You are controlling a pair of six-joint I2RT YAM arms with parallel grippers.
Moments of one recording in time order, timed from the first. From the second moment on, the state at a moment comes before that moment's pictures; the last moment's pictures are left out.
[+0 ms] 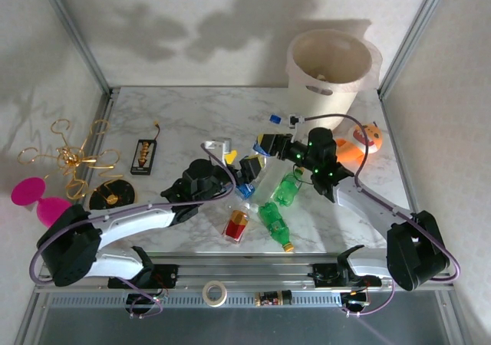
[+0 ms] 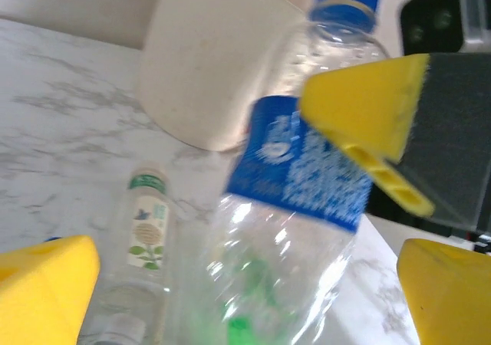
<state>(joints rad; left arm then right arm) -0.81 1.29 0.64 0.52 -0.14 -0.59 0.50 1.28 0.77 0.33 -0.40 0.62</state>
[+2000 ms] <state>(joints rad) -0.59 1.05 0.36 0.30 -0.33 -0.93 0.11 1.91 1.97 -0.16 0.03 0.32</state>
